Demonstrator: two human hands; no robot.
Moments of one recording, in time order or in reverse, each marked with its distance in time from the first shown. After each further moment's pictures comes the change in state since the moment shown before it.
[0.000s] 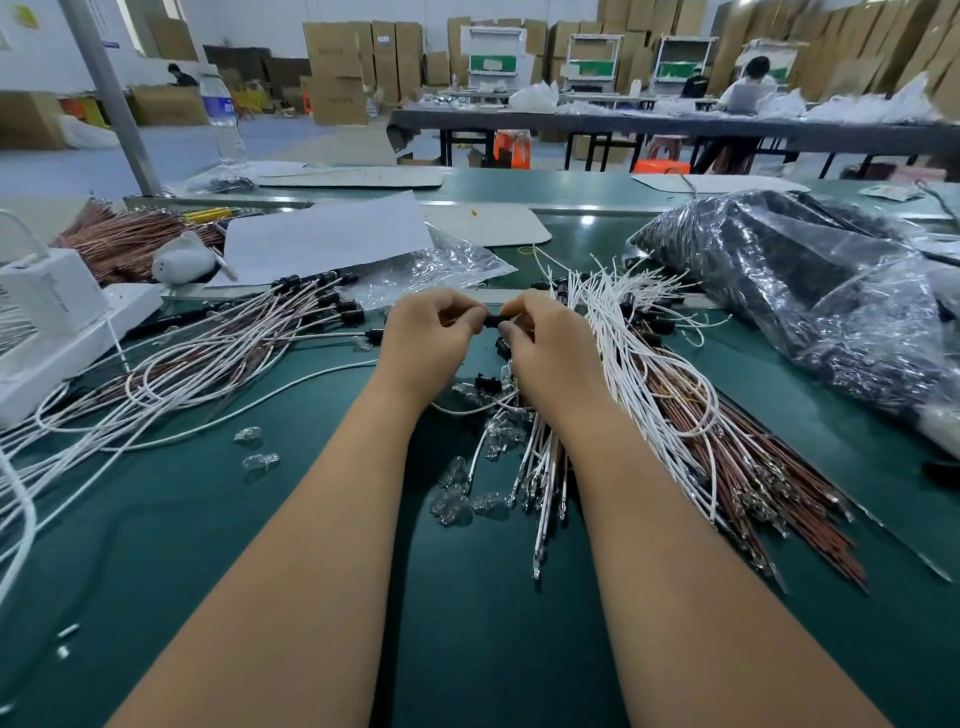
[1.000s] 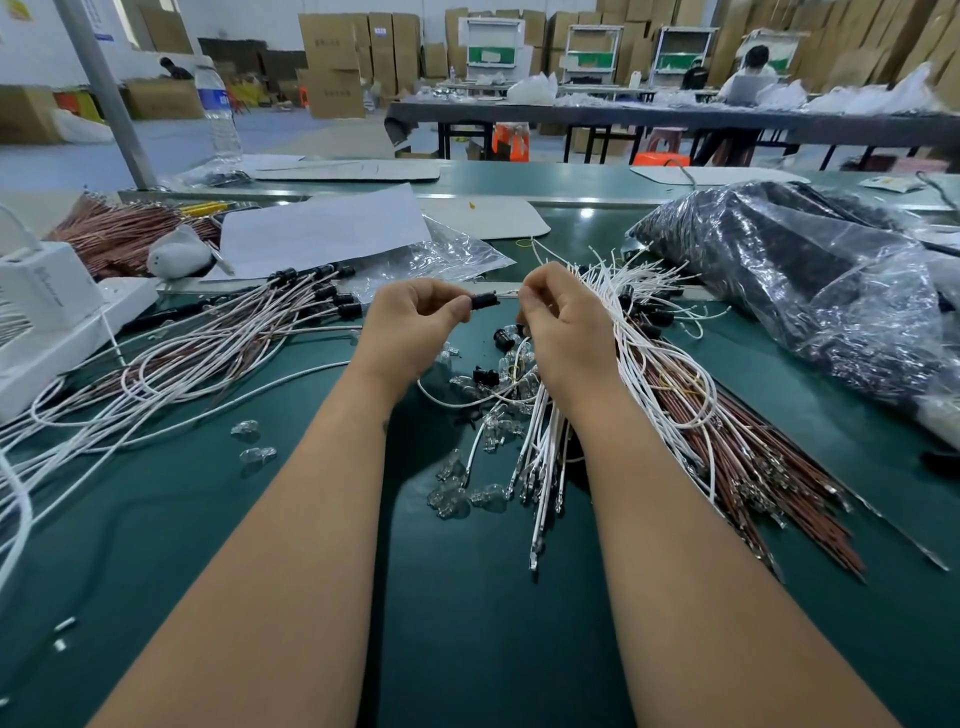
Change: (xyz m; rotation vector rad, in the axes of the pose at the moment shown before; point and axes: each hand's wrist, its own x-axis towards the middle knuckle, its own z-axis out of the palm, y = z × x) left_hand 0.001 -0.003 -0.012 -0.207 -0.042 -0.103; right_hand 0.002 0.008 -0.004 0.295 0.127 0.050
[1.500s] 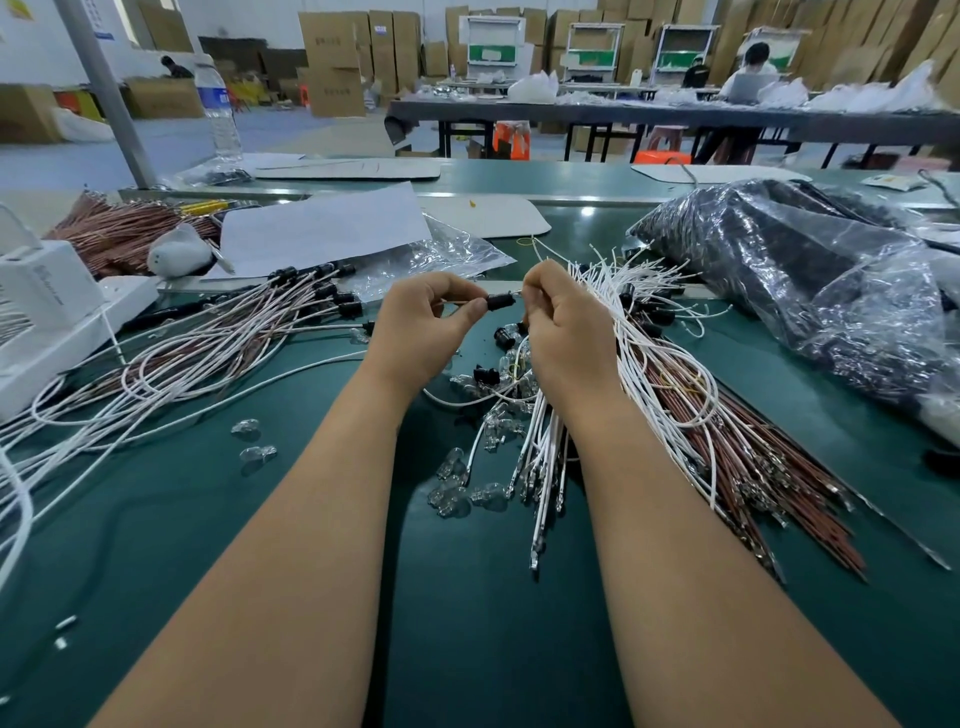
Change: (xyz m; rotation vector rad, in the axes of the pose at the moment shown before) left_hand -0.005 0.003 0.007 0.134 -0.011 0.166; right_hand -0.003 0.003 0.000 -0.170 0.014 -0.081
